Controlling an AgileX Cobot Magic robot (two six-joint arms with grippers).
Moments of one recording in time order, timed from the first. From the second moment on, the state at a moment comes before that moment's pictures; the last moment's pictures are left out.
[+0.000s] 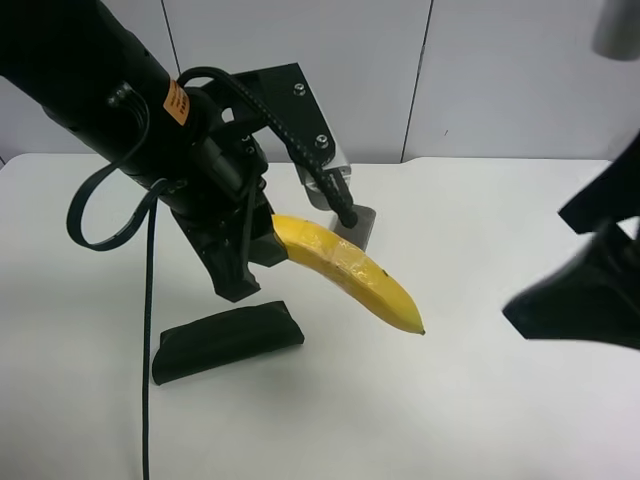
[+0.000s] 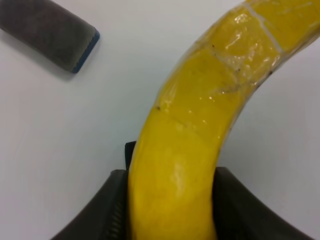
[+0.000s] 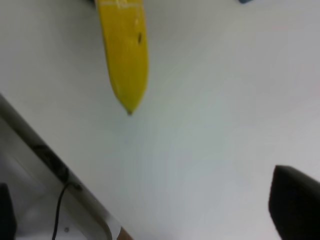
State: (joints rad) left arm -0.85 1.49 -1.10 -0.07 0.70 0.51; right arm 0.73 0.94 -0.98 0.07 1.21 -0.17
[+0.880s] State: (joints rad) left arm -0.85 1.49 -1.10 -0.07 0.71 0.51; right arm 0.73 0.20 -0.52 0.07 1.09 -0.06
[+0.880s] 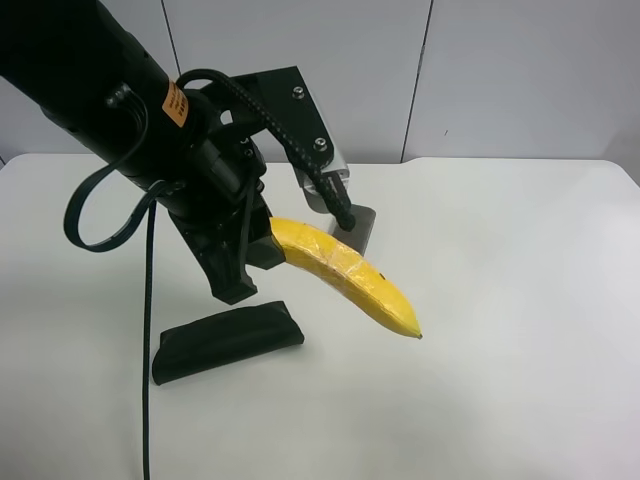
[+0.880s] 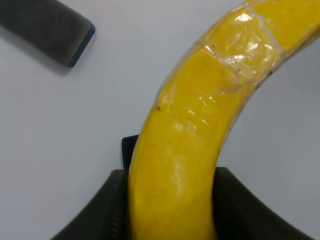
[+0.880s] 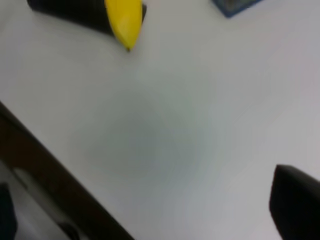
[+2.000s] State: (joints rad) left arm -0.85 1.49 -1.10 -0.07 0.71 0.51; right arm 0.23 0.02 -0.51 0.07 1.07 -0.06
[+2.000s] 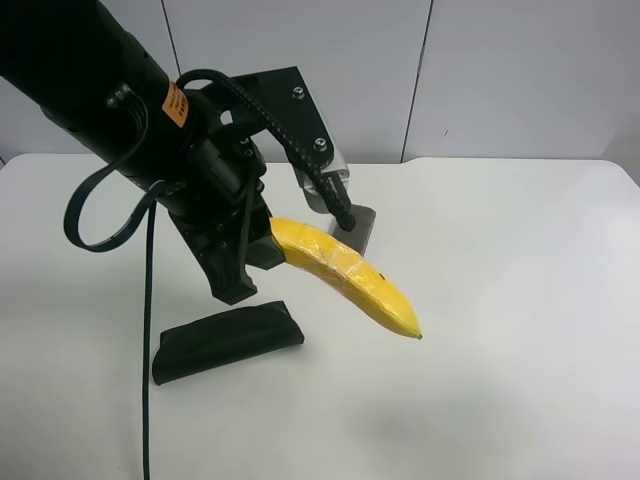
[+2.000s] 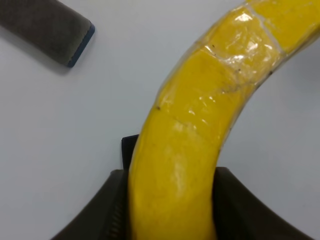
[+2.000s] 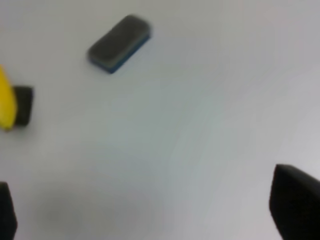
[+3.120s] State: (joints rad) left arm -0.33 1.54 -1.10 -0.13 0.50 0.39; right arm 0.14 0.00 -0.51 0.08 1.07 -0.06
